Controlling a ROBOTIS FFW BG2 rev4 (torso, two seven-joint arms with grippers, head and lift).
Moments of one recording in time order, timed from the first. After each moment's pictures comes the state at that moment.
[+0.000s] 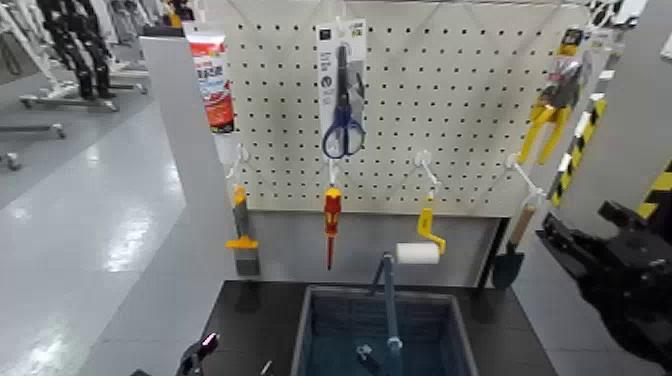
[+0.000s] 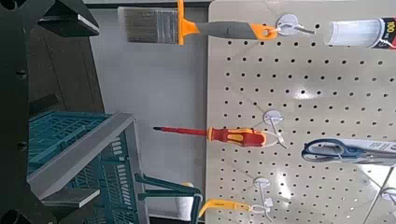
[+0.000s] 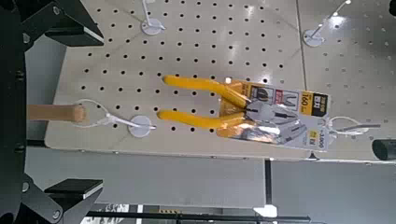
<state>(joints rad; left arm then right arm) 0.32 0.08 -0.02 -1.64 0.12 -0.22 -0.45 0.05 -0.20 -0.33 -1.91 -0.24 0.18 0.48</state>
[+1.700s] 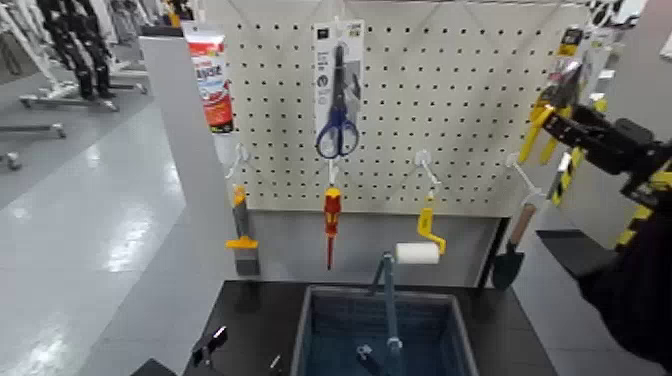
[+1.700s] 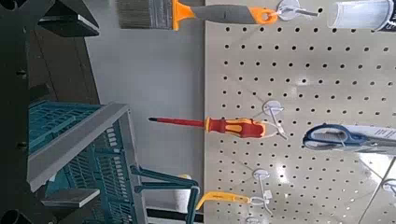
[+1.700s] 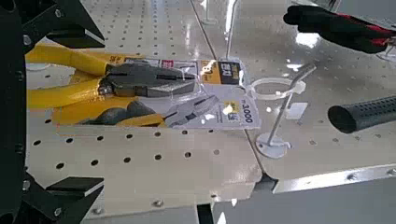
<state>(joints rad) 0.29 0.09 -0.04 -1.64 0.12 -0.20 -0.45 -0.56 -0.44 -0.17 -1.32 -0.55 0.29 0.97</state>
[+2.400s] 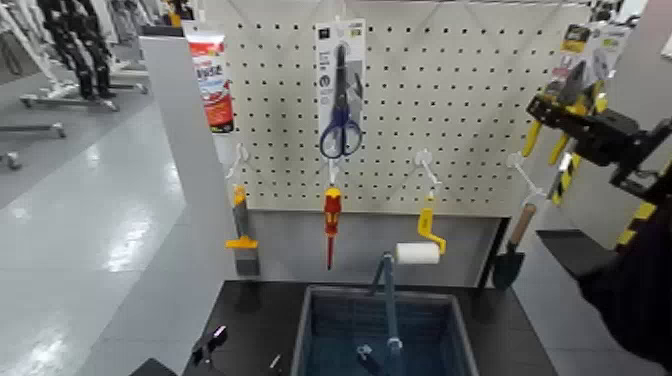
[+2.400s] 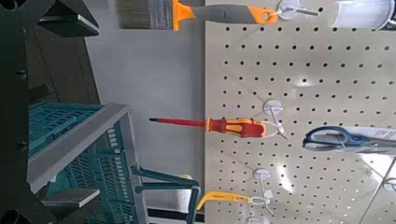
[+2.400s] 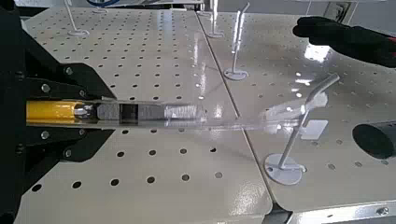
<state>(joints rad) 0.29 0.10 -0.04 -1.64 0.12 -0.20 -0.46 -0.62 -0.45 -0.12 -1.27 -0.53 0.28 1.01</state>
